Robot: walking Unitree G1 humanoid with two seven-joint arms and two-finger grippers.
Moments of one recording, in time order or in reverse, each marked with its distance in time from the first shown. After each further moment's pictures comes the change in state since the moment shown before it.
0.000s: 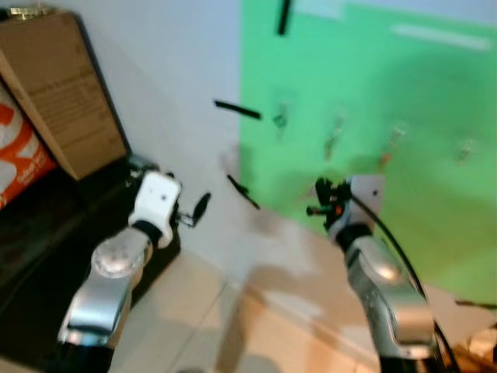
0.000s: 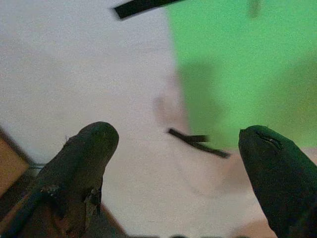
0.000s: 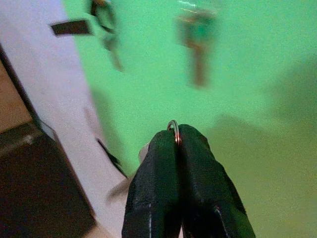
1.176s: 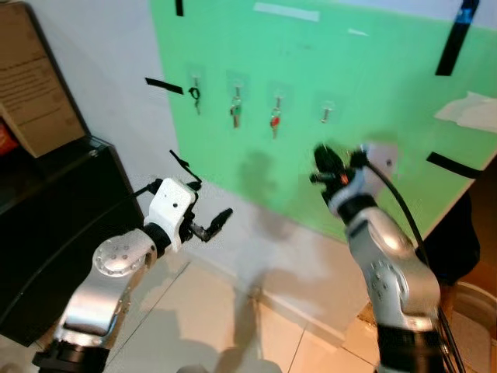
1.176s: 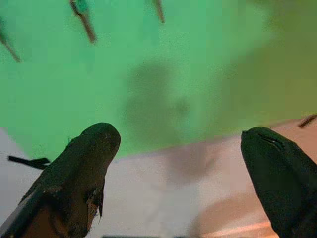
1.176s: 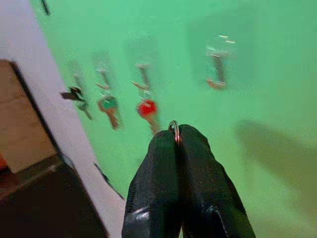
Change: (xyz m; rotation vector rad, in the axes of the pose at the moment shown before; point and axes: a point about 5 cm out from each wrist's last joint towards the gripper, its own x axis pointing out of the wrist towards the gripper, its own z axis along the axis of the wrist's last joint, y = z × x) left arm -0.005 -0.012 0.005 0.005 -0.001 -0.289; right arm 0.023 0.017 0.046 0.171 -0.142 0.140
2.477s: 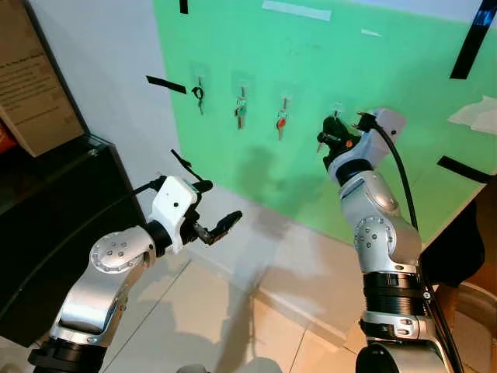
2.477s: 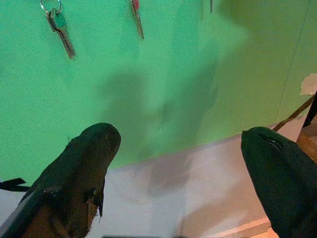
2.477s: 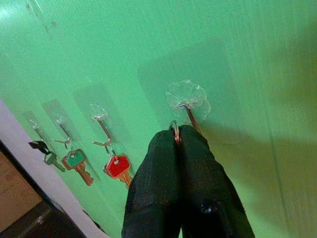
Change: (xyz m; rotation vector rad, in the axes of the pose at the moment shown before) left arm 0.000 -0.004 0.010 -0.007 -0.049 -0.094; right arm 0.040 -0.020 0.017 0.145 -0.076 -0.169
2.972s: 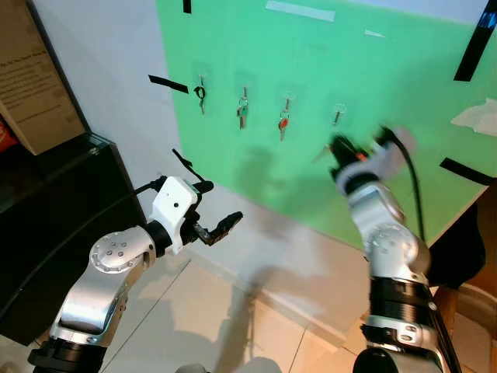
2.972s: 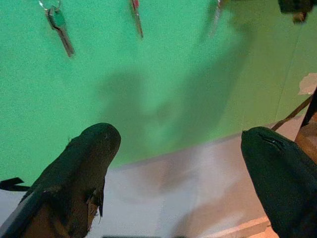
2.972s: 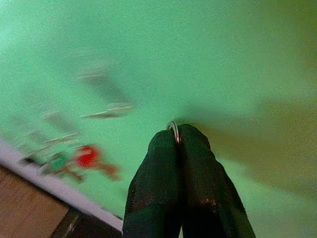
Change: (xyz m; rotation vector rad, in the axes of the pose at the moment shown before) left arm 0.000 0.000 0.000 0.001 0.001 -0.009; right arm -0.011 -0.031 -0.014 0.319 0.089 -0.121
